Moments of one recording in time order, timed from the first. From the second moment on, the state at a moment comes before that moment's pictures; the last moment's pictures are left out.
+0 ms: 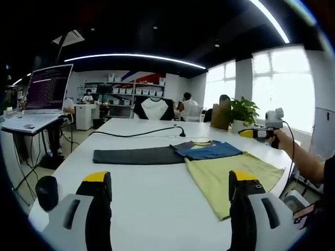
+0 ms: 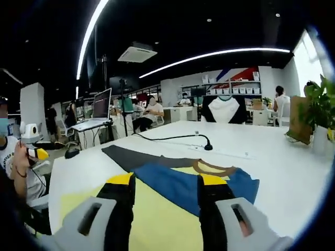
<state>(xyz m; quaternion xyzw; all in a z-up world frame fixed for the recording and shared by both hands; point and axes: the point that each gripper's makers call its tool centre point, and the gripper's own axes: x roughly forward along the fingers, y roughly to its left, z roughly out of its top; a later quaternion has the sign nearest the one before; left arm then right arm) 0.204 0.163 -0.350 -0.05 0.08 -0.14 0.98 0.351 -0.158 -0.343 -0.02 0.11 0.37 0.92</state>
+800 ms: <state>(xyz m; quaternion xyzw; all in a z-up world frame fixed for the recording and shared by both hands) 0.209 0.149 -0.347 -0.03 0.07 -0.15 0.99 0.273 -0.220 -0.337 0.00 0.04 0.32 0.95</state>
